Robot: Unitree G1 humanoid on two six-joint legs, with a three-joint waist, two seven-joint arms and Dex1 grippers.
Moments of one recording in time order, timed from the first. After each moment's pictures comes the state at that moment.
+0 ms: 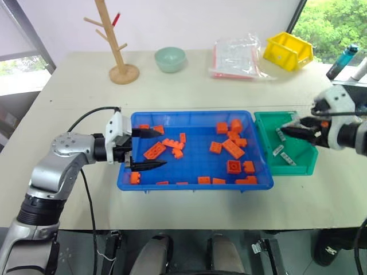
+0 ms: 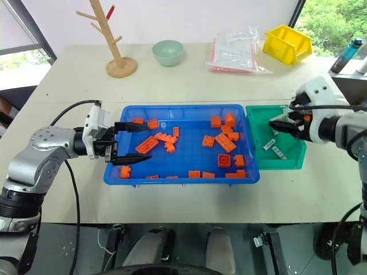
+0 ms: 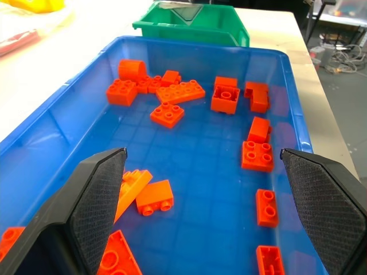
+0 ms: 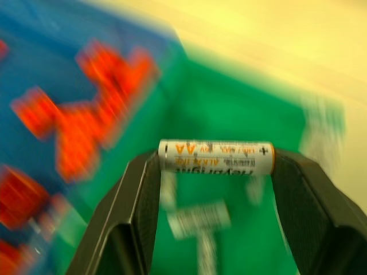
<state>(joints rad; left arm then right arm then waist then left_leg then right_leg) -0.41 0.73 -0.01 -0.17 -0.53 0.40 -1.20 -0.43 -1.01 -0.27 -0.18 0.43 1.18 0.75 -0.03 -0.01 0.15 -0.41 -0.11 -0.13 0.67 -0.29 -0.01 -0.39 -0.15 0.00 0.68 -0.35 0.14</state>
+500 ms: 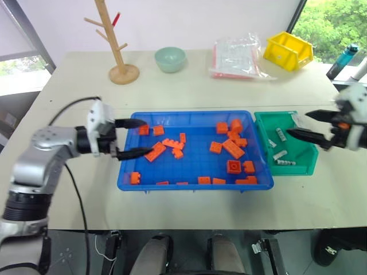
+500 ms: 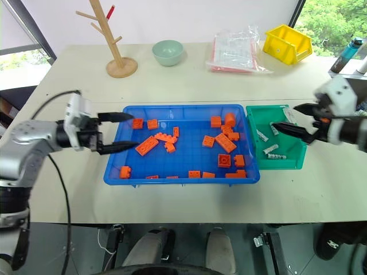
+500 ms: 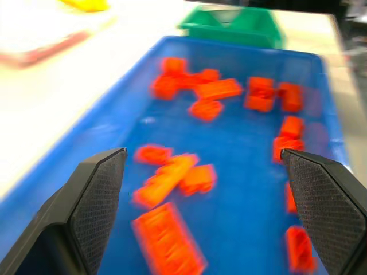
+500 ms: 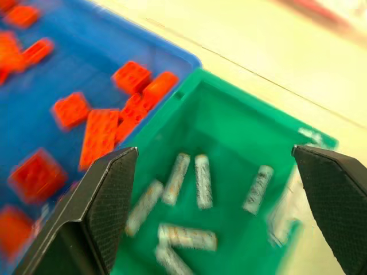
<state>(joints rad) -0.44 0.85 0.14 -0.06 -0.57 0.44 -1.20 -0.24 -1.16 -0.43 -0.05 0.44 0.70 1.12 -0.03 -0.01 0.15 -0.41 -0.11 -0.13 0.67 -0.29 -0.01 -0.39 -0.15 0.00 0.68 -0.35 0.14</state>
